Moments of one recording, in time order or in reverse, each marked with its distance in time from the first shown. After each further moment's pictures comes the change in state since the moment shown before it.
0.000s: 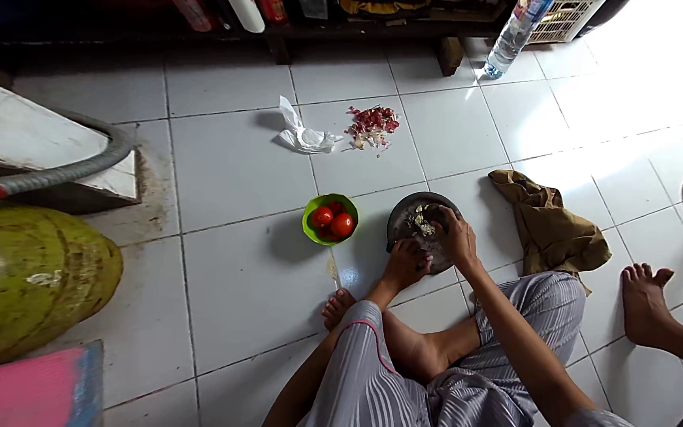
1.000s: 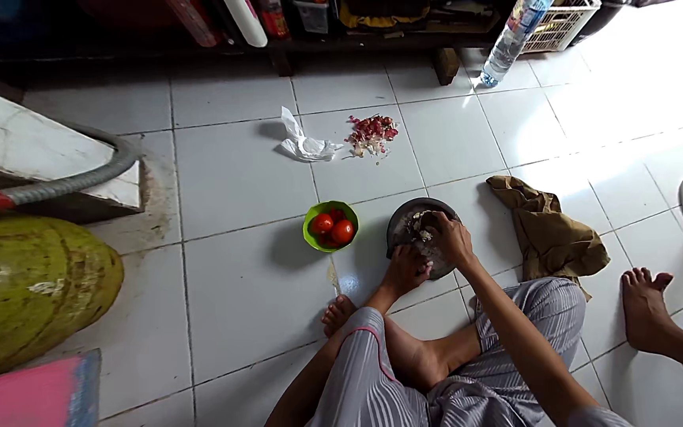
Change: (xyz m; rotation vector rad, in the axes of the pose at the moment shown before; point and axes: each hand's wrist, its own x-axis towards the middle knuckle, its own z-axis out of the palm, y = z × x) left_hand 0.003 -0.001 0.000 -0.030 -0.009 0.002; right_hand 0.014 -0.012 -0.009 -0.078 -0.121 0.037
